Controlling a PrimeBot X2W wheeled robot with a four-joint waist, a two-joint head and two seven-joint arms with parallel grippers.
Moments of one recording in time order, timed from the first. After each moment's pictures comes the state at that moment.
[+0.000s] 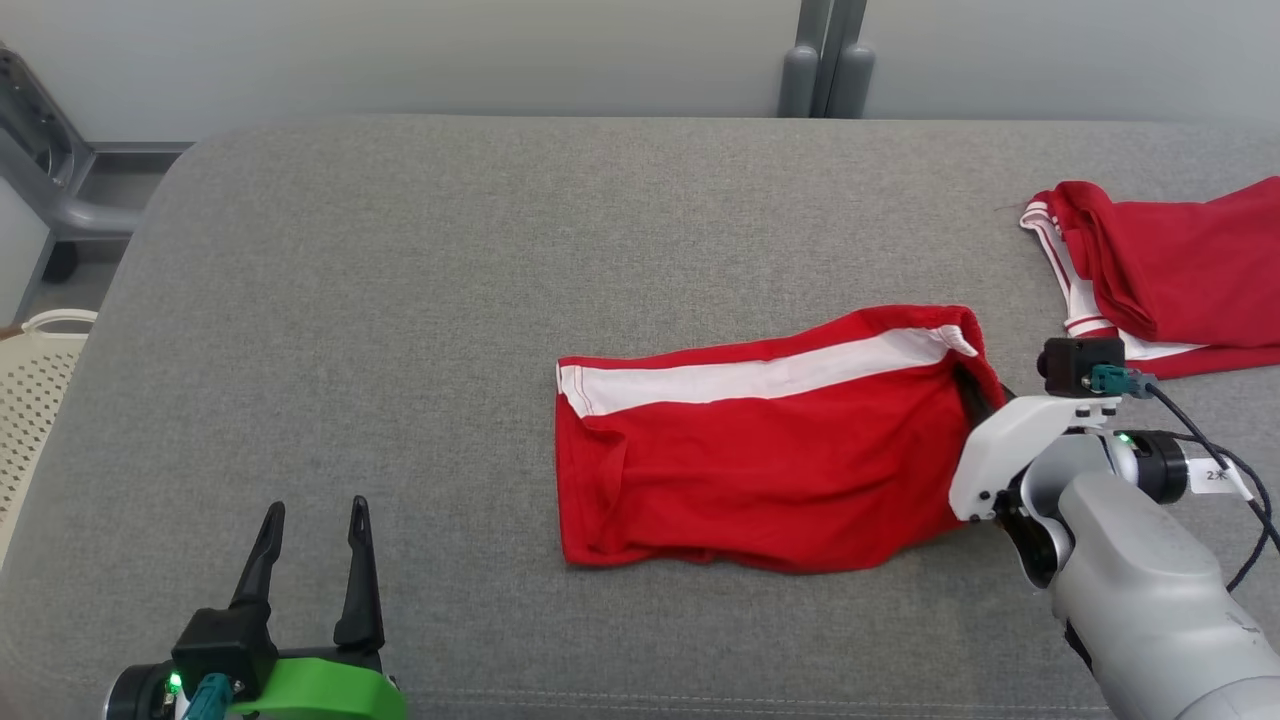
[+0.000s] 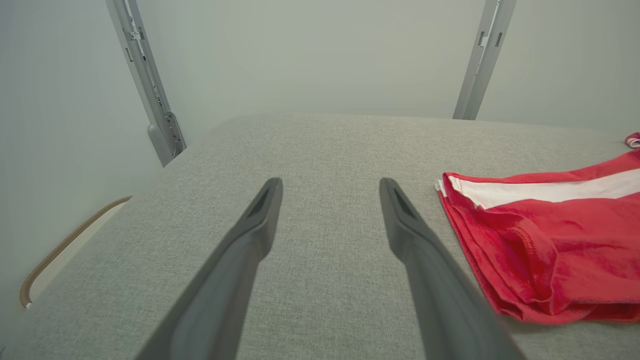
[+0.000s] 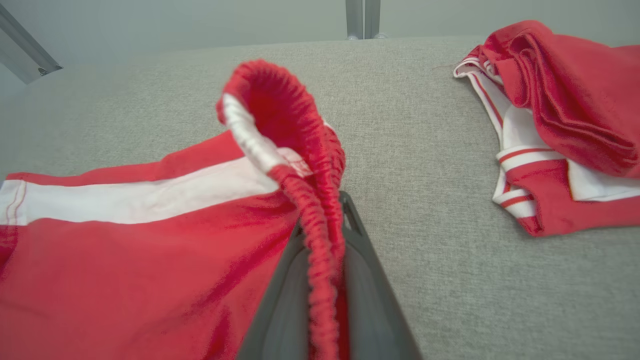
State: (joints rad) left arm 0.02 0.05 0.01 0.18 -0.12 -0.07 -0.26; right arm -0.67 -0.21 0.35 1.10 0.49 0.13 -0.22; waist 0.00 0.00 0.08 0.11
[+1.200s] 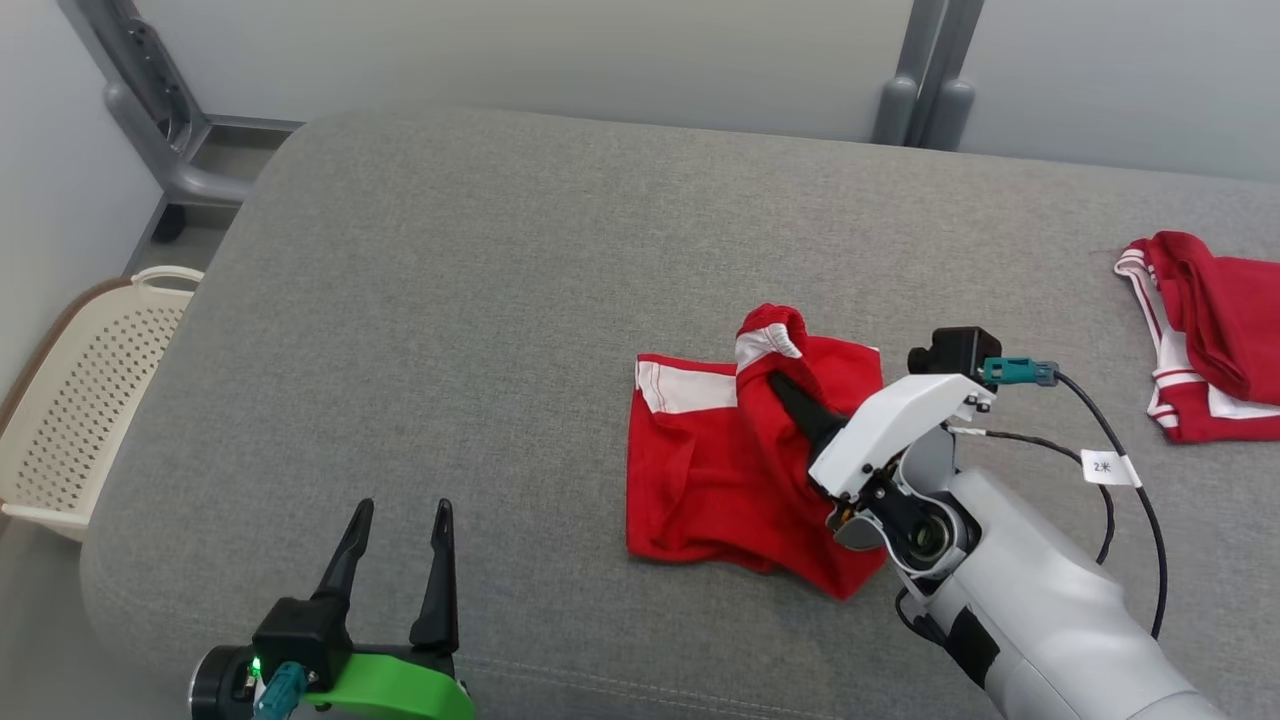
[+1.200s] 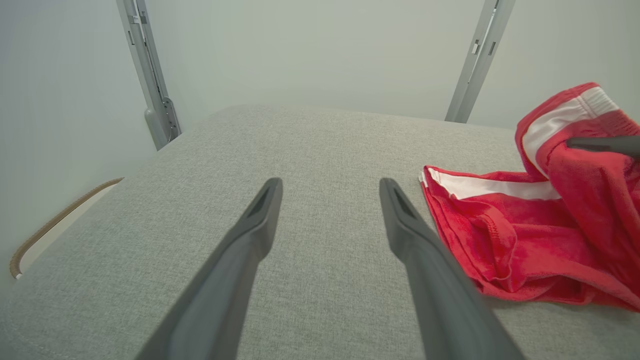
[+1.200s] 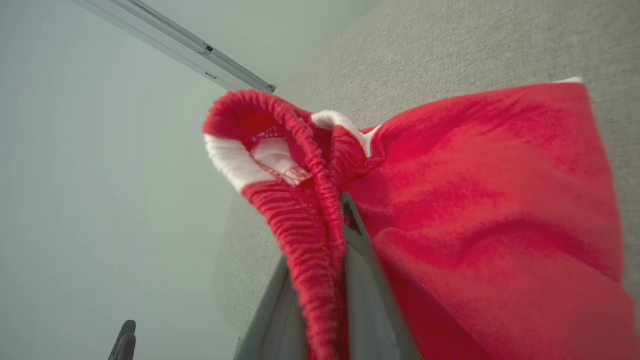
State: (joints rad) left arm 0.01 0.05 -0.13 0.21 -0.18 -0.06 -0.26; right arm -0.60 -0.10 0.54 0.73 1.20 0.13 0.06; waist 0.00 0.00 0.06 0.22
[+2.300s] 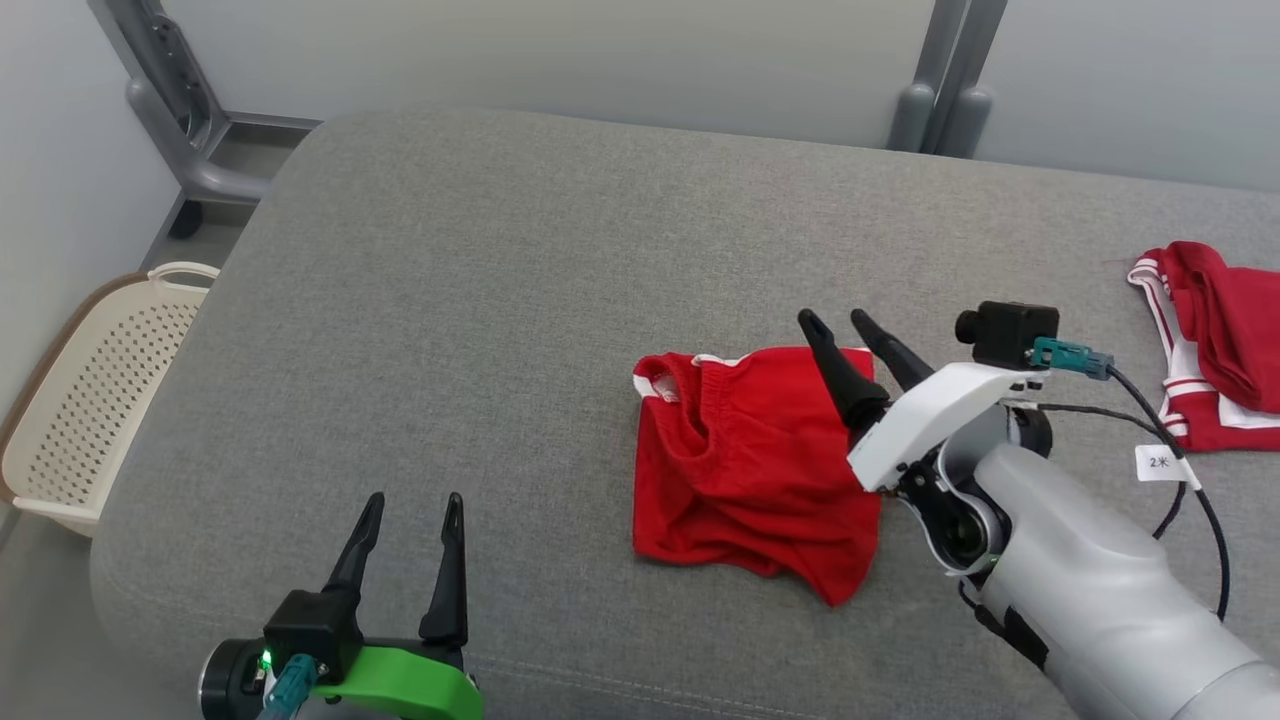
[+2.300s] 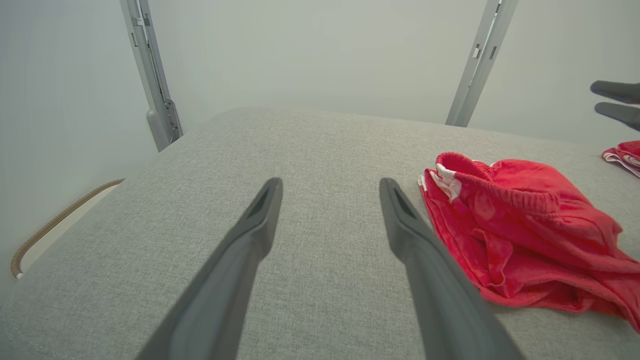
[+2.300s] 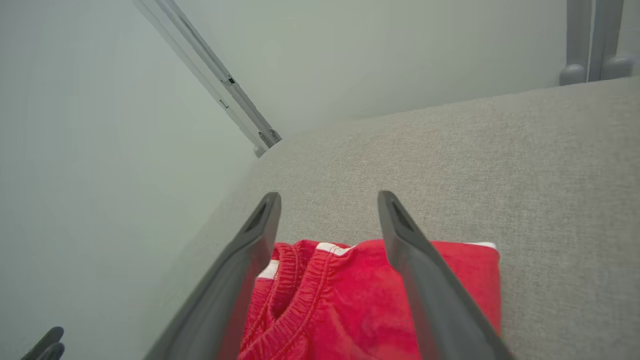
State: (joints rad) left arm -0.01 0.05 -0.17 0.23 -0.20 -0.05 -0.26; right arm -0.66 -0.23 0.72 0.70 1.10 0.13 -0.24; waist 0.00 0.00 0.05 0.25
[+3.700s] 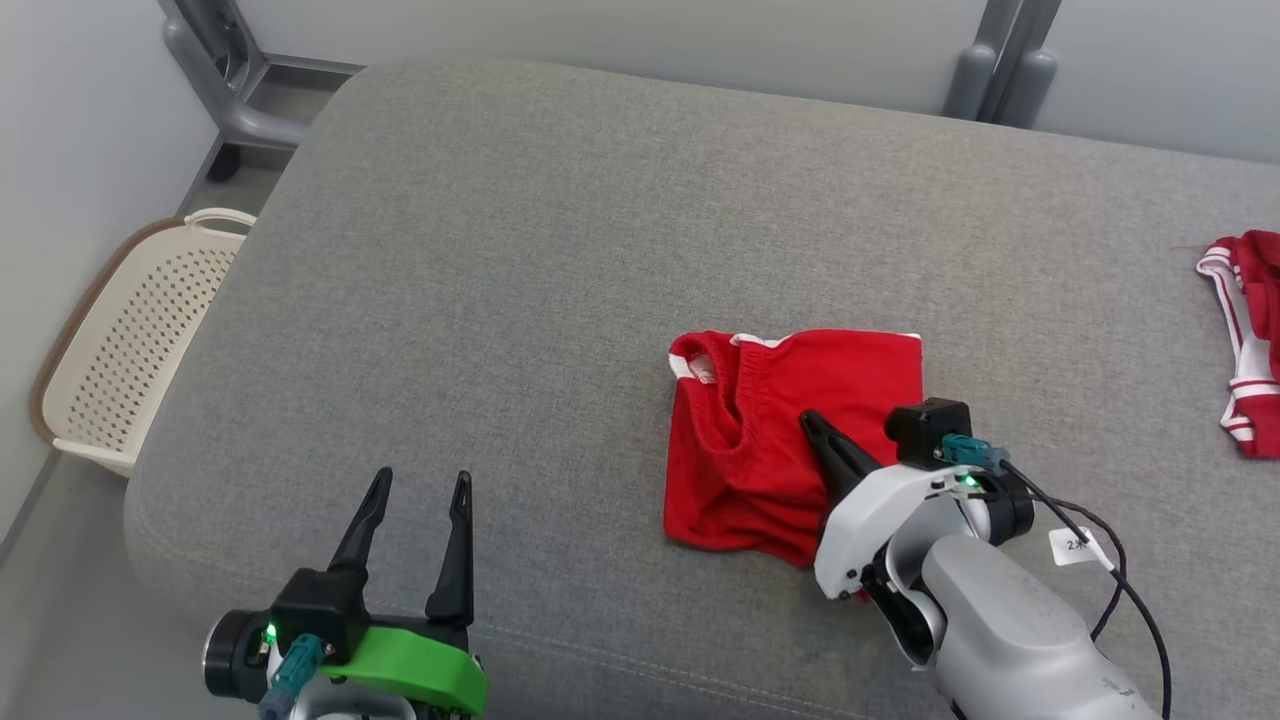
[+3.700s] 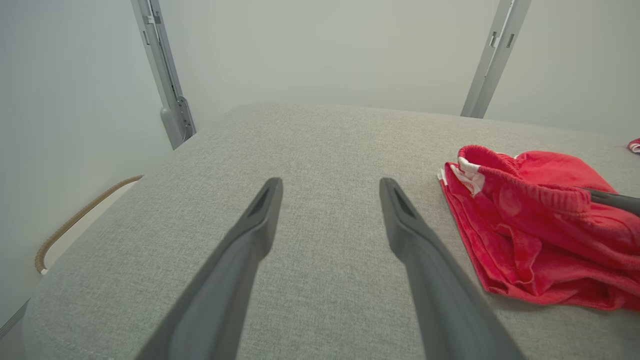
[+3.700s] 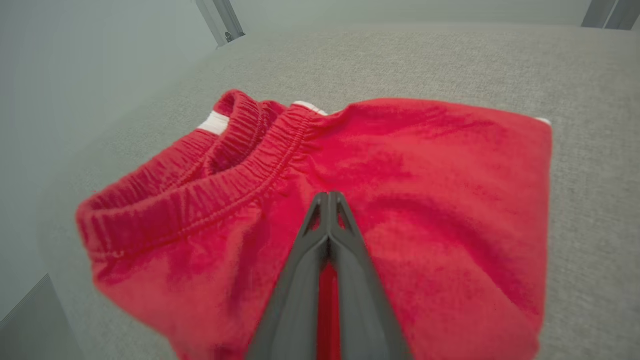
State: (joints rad) left arm -0.04 0.05 -0.17 0.22 -0.17 -0.06 -0.26; right arm -0.55 -0.07 0.50 0.90 0.50 0.13 -0.26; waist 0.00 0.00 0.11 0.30
